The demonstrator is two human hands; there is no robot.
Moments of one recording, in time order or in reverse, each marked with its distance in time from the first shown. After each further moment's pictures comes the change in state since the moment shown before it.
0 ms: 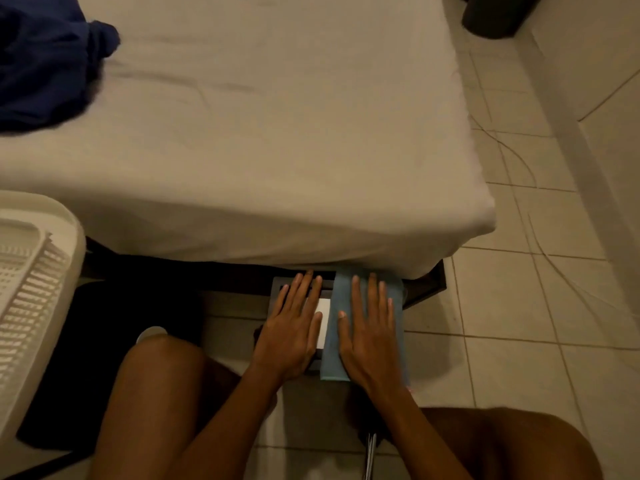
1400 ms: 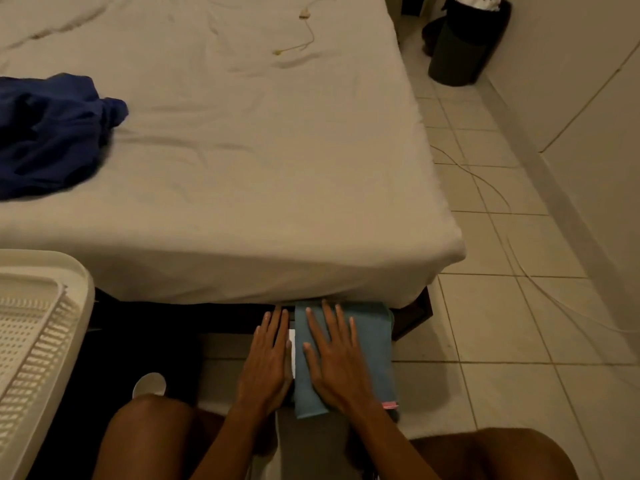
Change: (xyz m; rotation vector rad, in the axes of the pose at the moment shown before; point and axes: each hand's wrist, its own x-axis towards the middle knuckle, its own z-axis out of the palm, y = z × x) left_hand -0.008 -0.021 -0.010 -0.166 0.066 -0.131; right_hand 0.015 -0.031 0.000 0.002 -0.063 -0.189
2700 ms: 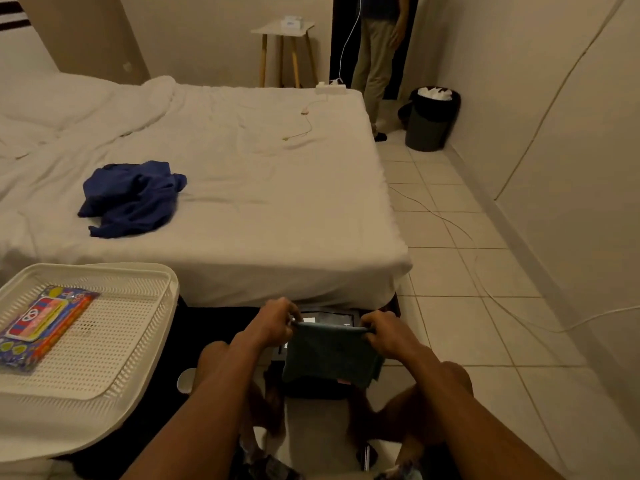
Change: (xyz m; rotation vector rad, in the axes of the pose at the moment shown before) left_hand -0.044 0.115 -0.189 0.017 -0.303 0.013; right_hand -0.090 -0.004 -0.203 0.056 -0.236 0.137
